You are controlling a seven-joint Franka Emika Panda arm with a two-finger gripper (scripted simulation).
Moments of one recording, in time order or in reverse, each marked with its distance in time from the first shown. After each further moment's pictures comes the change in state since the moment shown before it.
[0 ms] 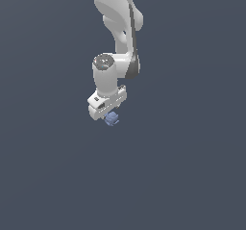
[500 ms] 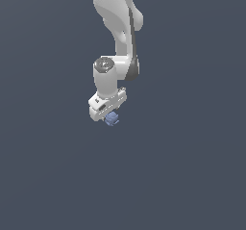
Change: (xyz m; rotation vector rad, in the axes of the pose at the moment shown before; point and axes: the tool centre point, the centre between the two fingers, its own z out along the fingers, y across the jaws) arm -0.001 0.000 0.011 -0.001 0.001 -0.007
